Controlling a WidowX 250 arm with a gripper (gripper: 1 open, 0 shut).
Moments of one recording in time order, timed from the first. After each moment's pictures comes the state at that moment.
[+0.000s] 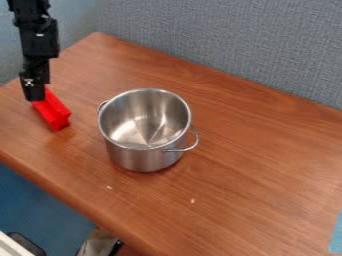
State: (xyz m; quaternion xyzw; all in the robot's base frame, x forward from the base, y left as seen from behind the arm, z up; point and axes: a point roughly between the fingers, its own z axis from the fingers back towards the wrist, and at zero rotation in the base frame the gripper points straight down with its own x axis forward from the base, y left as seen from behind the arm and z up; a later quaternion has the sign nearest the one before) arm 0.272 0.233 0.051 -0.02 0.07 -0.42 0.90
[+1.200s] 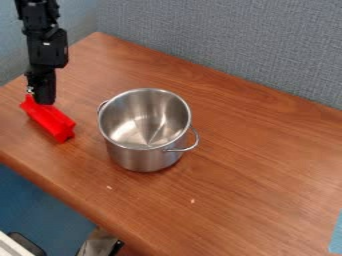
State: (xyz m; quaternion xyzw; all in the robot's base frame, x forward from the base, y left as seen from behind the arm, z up) arm 0.261 0.212 0.048 -0.07 0.09 -0.48 0.87
